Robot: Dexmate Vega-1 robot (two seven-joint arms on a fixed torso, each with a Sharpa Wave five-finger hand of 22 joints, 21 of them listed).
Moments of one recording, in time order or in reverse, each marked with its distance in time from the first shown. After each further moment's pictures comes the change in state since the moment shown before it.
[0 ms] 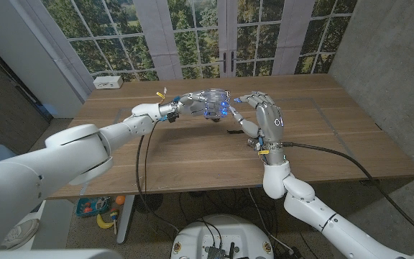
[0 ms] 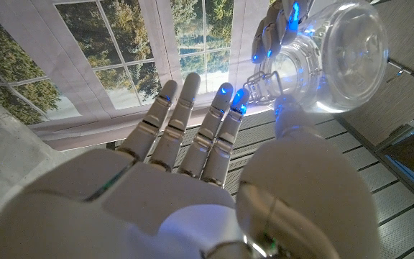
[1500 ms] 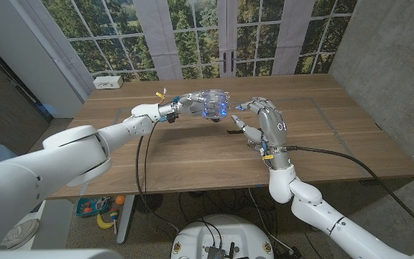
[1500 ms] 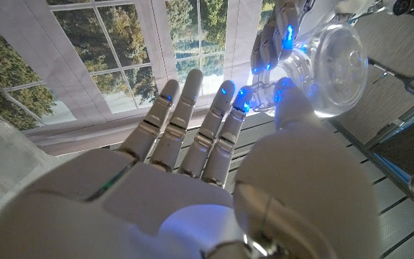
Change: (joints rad) left arm 0.012 0.004 -0.020 -0.011 0.009 -0.001 -0.002; left_hand 0.000 0.000 -0.008 0.008 0.000 0.003 0.003 0.000 0.030 0.003 0.003 0.007 0.014 -0.002 -0.002 0.012 0.014 0.000 0.000 0.008 0.001; right arm -0.038 0.049 0.092 0.065 -0.071 0.141 -0.023; right_hand 0.042 0.002 -0.010 -0.014 0.057 0.046 -0.009 0.025 -0.019 0.033 0.000 0.066 0.121 0.067 -0.009 -0.035 0.109 0.013 -0.013 0.007 0.000
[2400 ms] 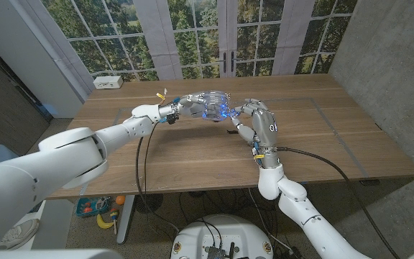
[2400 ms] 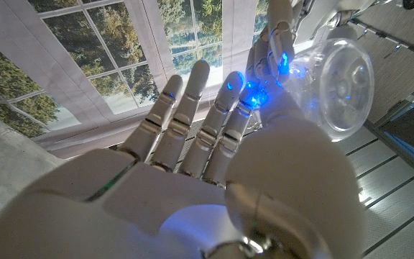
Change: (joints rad) left arm 0.011 0.027 0.007 -0.057 -0.004 -0.008 0.001; left_hand 0.000 0.000 -0.006 0.006 0.000 0.000 0.000 0.000 0.001 0.000 0.000 0.007 0.000 0.000 0.000 0.002 0.021 0.000 0.000 0.004 -0.001; right arm 0.013 0.334 0.267 0.234 -0.274 0.324 -0.024; right_hand -0.024 0.030 -0.036 0.060 -0.050 0.103 0.022 0.021 -0.027 0.096 0.004 0.042 0.018 0.128 -0.033 -0.009 0.168 0.026 0.002 0.056 0.014
